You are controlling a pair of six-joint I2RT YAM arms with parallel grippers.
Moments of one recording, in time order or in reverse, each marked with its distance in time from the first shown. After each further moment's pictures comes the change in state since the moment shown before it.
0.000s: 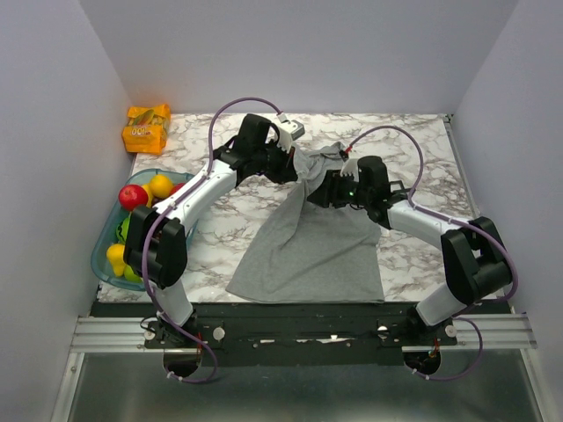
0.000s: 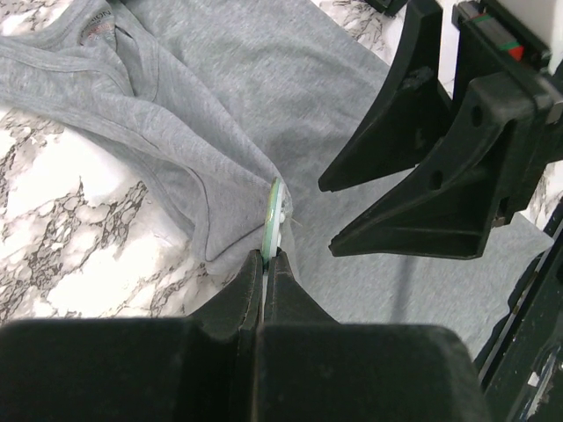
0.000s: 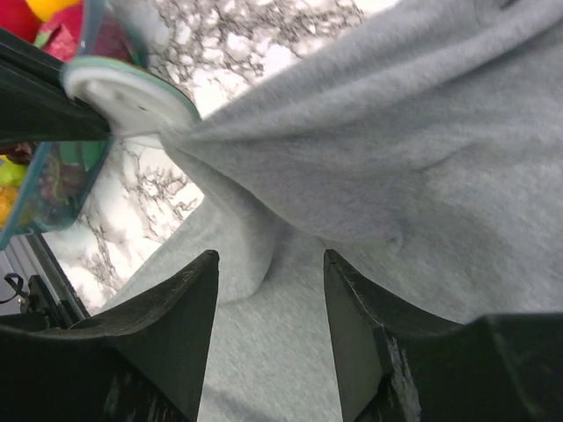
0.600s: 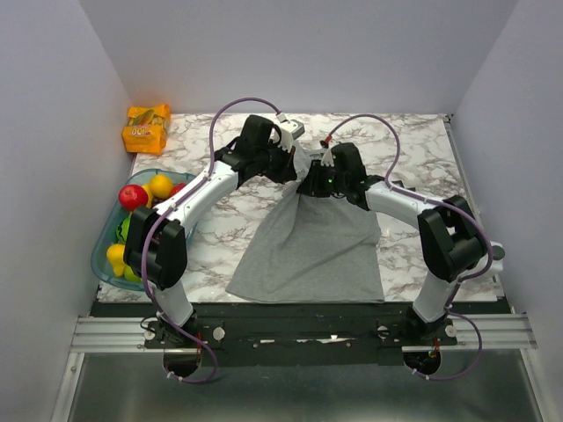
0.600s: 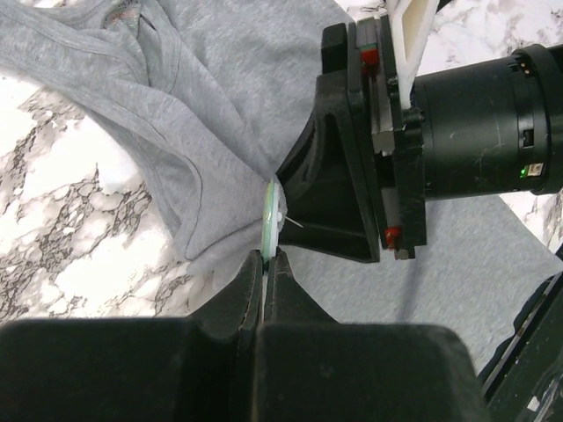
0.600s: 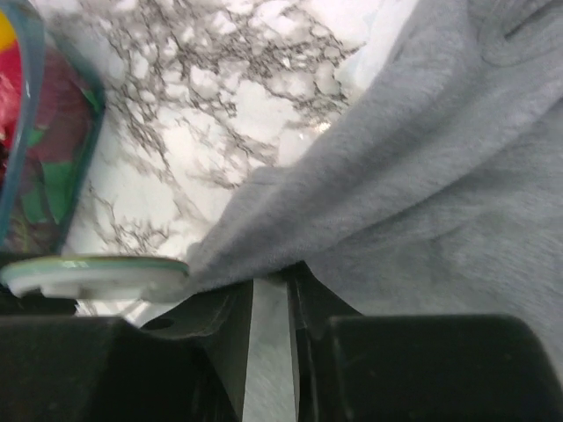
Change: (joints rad) left arm -0.018 -0.005 -0.003 0.005 -0.084 -0.059; right arm 0.074 0.222 0.291 -0.173 0.159 0.054
